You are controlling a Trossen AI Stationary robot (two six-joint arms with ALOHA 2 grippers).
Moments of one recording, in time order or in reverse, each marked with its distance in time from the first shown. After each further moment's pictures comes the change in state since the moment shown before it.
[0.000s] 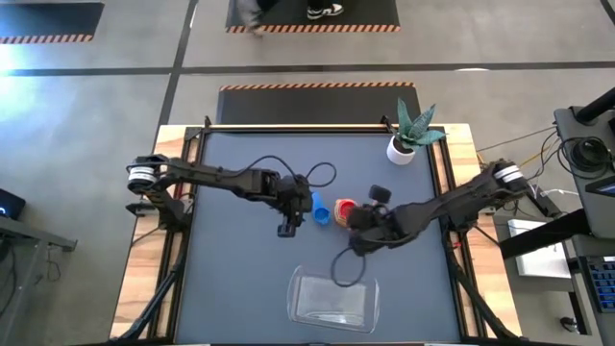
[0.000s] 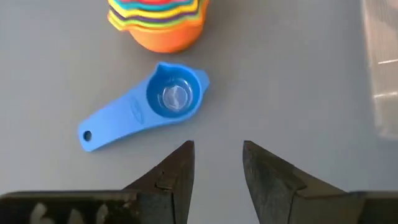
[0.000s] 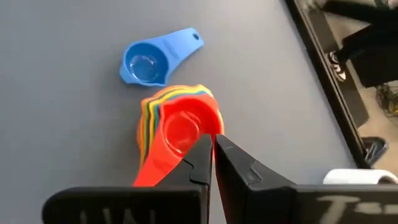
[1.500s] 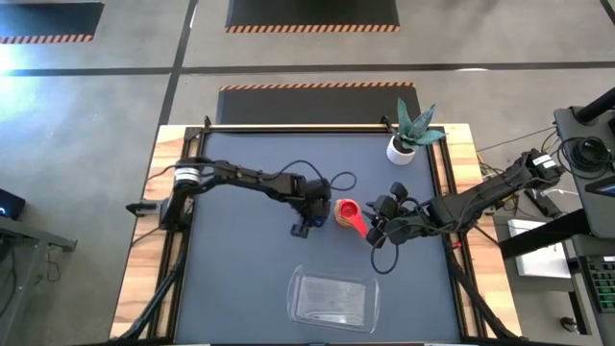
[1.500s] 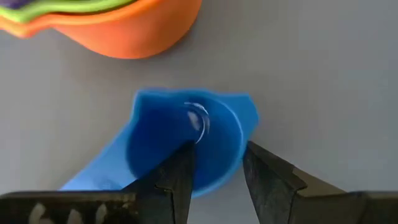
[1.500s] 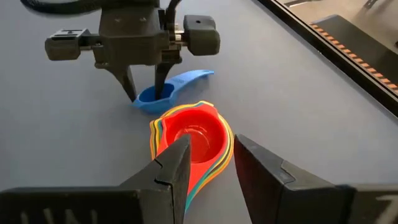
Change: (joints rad) left arm 0.052 0.350 0.154 0.072 0.073 0.289; right arm 0.030 -0.409 -0.474 0.487 0.031 0.061
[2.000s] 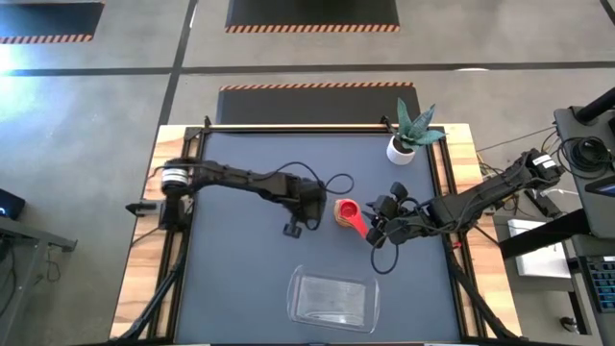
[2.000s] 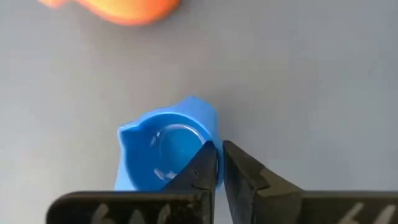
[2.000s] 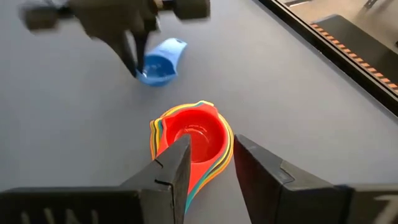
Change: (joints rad) left arm -0.040 -0.088 0.013 -0.168 -0.119 0.002; right arm 0.000 0.000 0.000 0.000 -0.001 0.000
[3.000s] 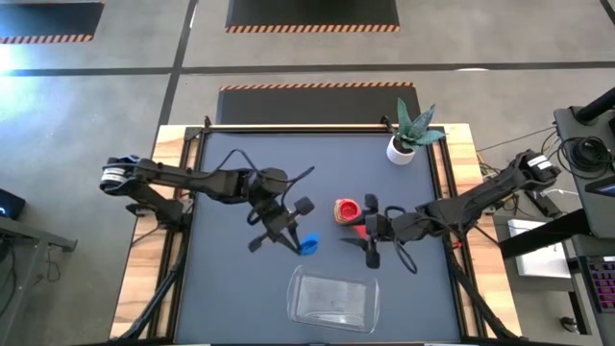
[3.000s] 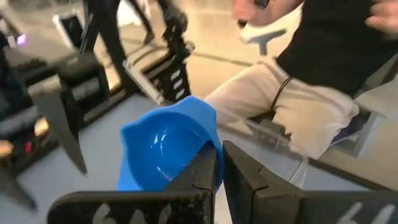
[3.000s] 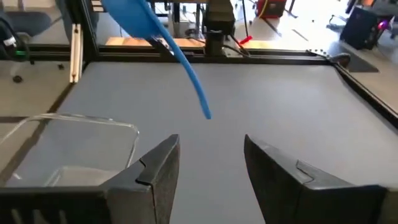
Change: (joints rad) left arm -0.098 -0.484 -0.237 0.488 0.734 0.092; right arm 0.017 0.056 -0.014 0.612 -0.298 -0.463
